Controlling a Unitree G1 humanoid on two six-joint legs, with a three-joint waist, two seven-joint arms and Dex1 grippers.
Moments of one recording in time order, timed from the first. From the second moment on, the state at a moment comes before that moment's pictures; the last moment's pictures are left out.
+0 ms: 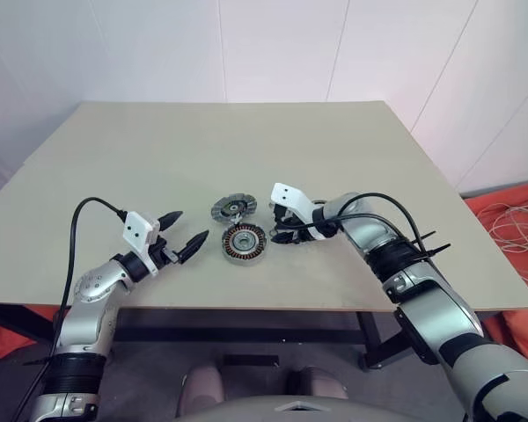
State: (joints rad) left arm -0.07 0.41 0.12 0.06 -0.37 0.04 -0.77; right arm -0.80 -0.33 0.42 0.60 -0.12 0.39 1.07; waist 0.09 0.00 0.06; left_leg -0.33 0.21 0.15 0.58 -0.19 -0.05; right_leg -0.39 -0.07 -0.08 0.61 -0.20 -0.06
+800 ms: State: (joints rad) left arm -0.04 0.42 0.12 0.06 -0.37 0.04 -0.79; right arm -0.76 -0.47 0.34 0.13 0.03 0.71 1.16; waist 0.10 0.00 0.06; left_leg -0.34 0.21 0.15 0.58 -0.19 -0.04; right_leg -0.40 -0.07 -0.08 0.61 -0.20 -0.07
